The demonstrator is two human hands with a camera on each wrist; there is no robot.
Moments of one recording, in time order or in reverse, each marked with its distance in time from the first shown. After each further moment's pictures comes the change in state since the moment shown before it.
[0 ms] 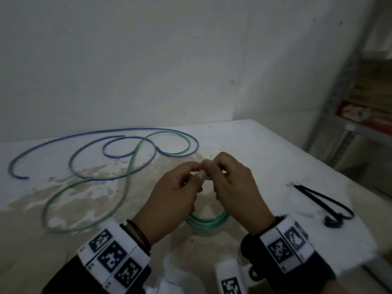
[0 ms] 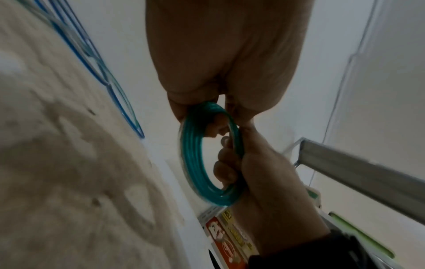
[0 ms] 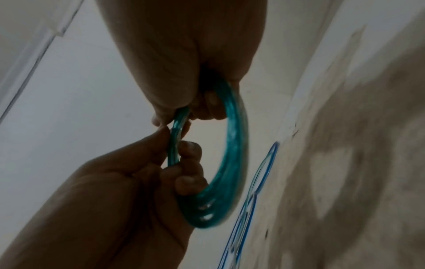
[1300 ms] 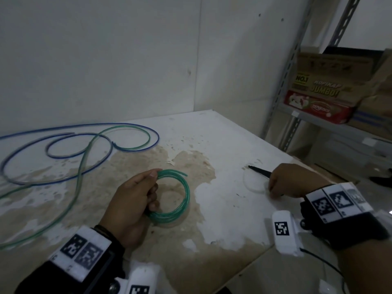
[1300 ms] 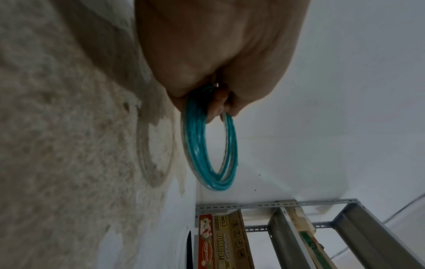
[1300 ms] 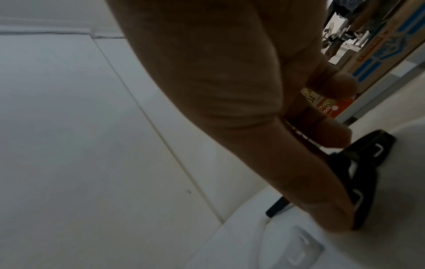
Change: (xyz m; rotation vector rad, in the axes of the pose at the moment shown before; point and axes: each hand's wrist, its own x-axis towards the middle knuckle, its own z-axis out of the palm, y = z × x) left_hand 0.006 -0.036 0.033 -0.619 0.163 -0.361; right_hand -0.018 0.060 -0.174 -1.121 -0.525 0.753
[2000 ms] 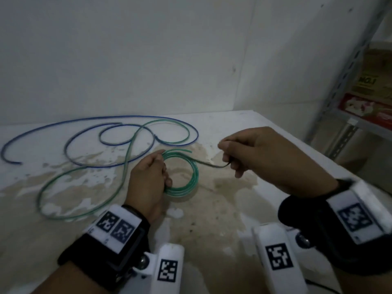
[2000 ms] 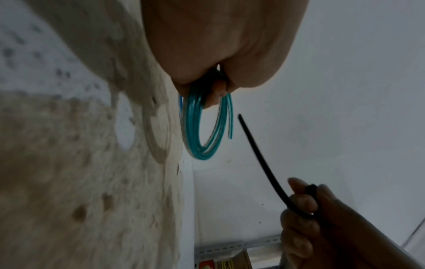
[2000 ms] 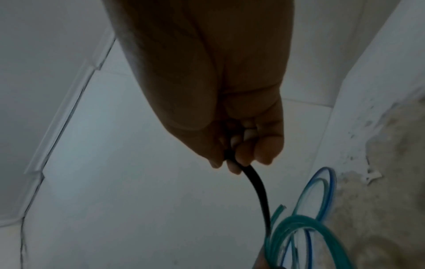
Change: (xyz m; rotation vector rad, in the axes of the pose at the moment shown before) left_hand 0.029 0.016 -0.034 0.030 0.248 0.207; right_hand -0.036 -0.142 -0.044 0.914 0.226 -0.667
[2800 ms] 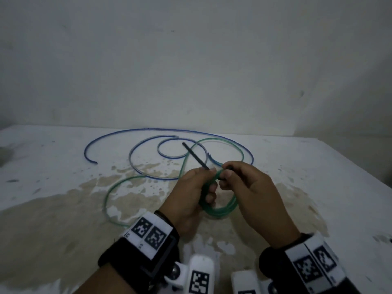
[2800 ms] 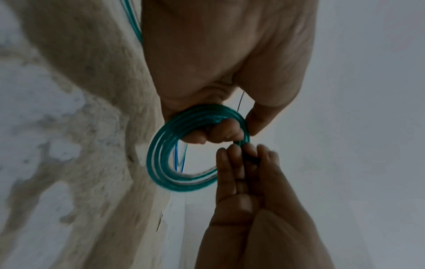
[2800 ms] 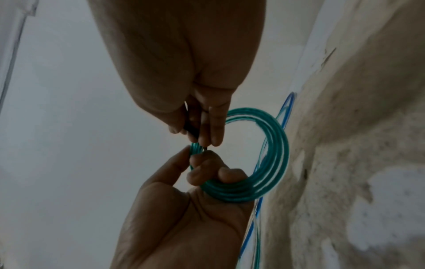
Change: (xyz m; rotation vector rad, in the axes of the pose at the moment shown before) left_hand 0.017 0.028 -0.028 -0.044 -0.211 -0.118; right_hand 0.050 0.003 0.116 0.349 0.068 -0.241
